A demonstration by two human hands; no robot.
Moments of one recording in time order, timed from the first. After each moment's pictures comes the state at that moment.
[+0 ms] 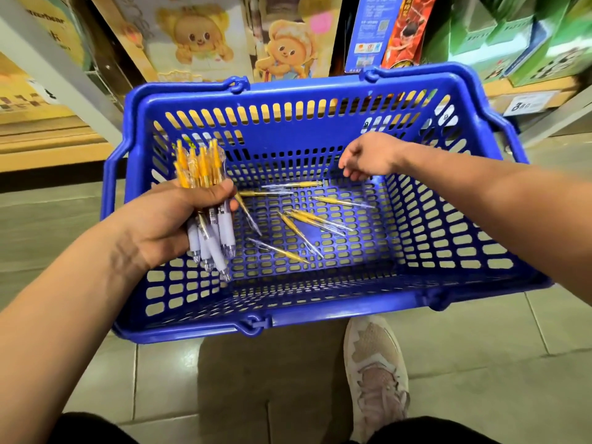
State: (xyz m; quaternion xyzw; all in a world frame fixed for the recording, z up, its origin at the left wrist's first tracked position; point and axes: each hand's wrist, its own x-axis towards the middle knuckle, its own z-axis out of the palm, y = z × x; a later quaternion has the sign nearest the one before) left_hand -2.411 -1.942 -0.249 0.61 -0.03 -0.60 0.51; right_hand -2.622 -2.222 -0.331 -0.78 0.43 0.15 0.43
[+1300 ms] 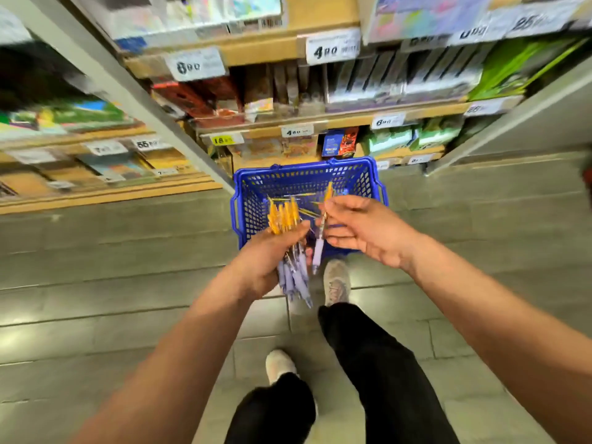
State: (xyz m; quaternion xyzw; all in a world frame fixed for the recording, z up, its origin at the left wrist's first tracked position) left_hand -2.555 -1.907 0.182 0.58 0.06 -0.65 0.48; right_hand -2.694 -2.033 0.187 -0.36 0.47 -0.01 0.81
